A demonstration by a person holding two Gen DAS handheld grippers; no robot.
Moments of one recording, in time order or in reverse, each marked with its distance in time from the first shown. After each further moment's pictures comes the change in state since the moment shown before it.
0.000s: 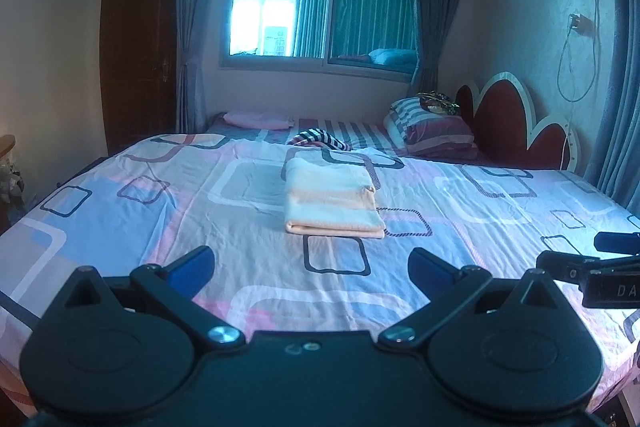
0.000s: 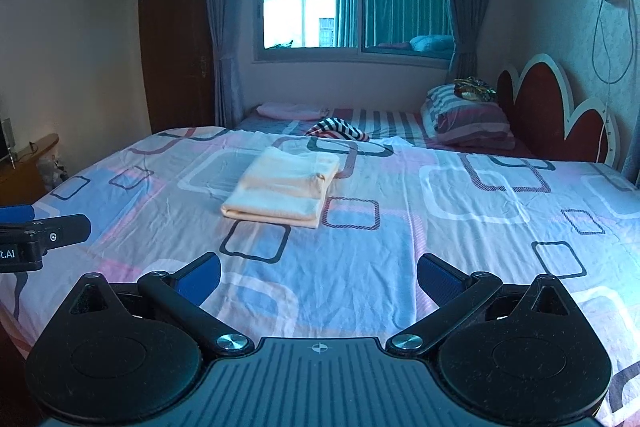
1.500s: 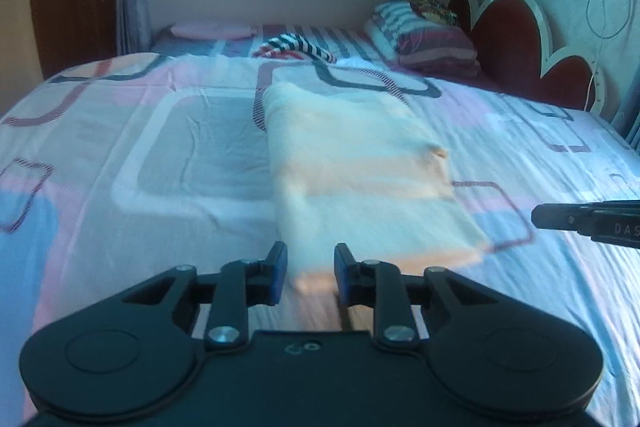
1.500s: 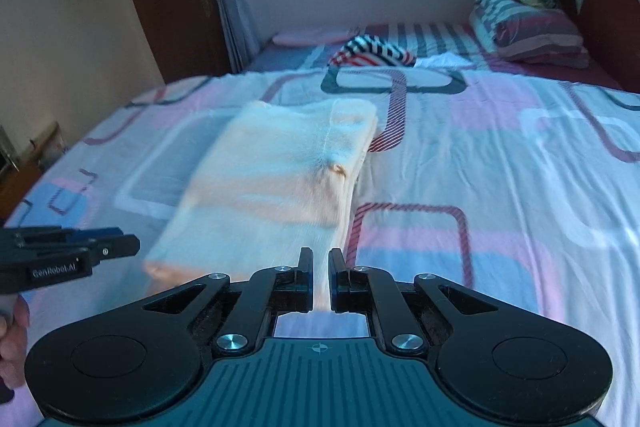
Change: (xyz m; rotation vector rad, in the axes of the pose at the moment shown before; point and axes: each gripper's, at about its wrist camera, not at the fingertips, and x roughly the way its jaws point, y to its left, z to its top) left arm 0.321 0.049 0.043 0.042 0.300 -0.128; right arm 0.328 -0.050 0.069 0.117 0.242 0.155
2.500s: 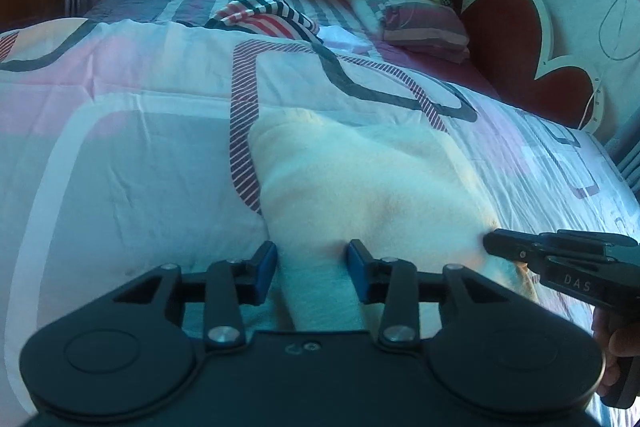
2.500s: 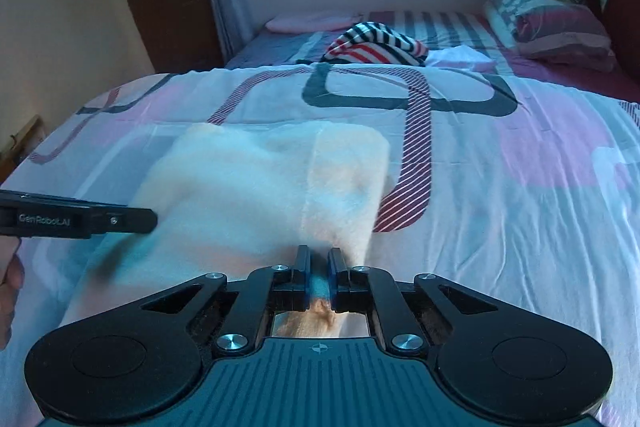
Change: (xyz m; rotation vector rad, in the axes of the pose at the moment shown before) left arm 0.189 0.065 0.107 -0.052 0.148 -0.178; right arm 0.183 -0.034 0.081 -0.031 0.056 -0.008
